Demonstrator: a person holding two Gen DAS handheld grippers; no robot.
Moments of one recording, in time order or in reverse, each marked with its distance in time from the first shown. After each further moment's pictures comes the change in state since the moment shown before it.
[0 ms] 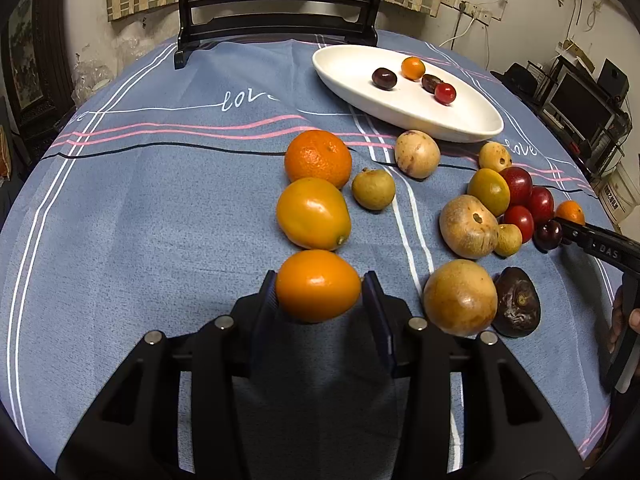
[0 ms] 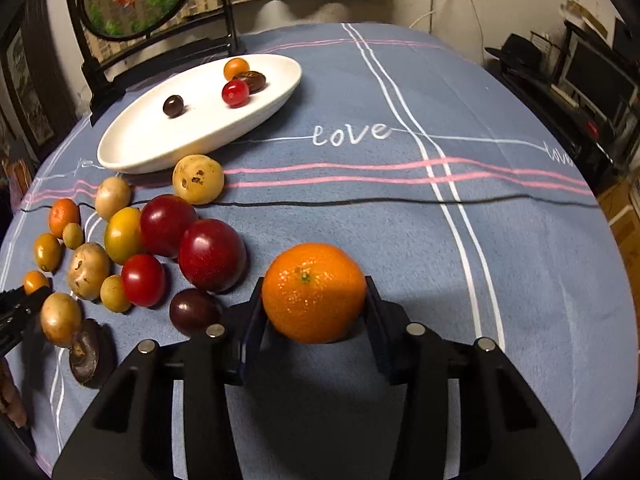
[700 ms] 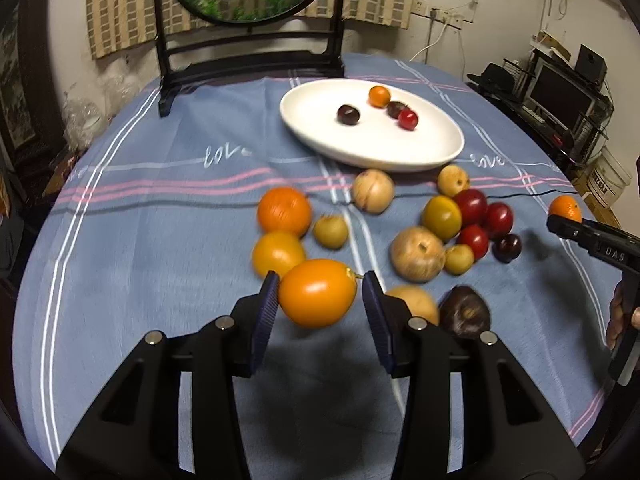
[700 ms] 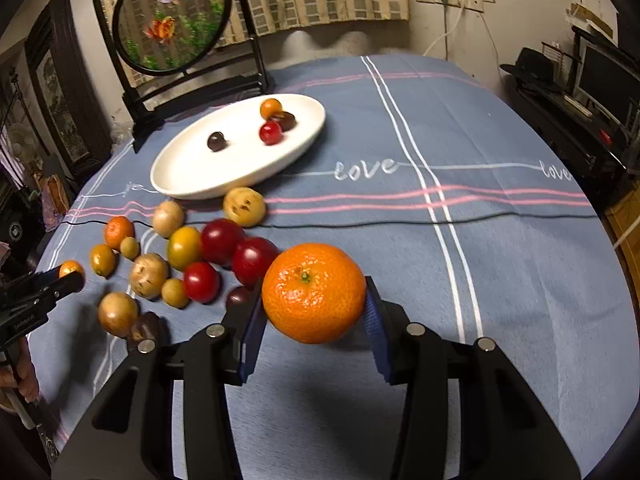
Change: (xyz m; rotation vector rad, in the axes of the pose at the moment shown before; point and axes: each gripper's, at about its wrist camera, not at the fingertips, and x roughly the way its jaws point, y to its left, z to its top) left arm -0.042 -0.027 0.025 0.105 -0.064 -0.018; right arm -0.048 0.000 0.003 -0.023 -0.097 0.126
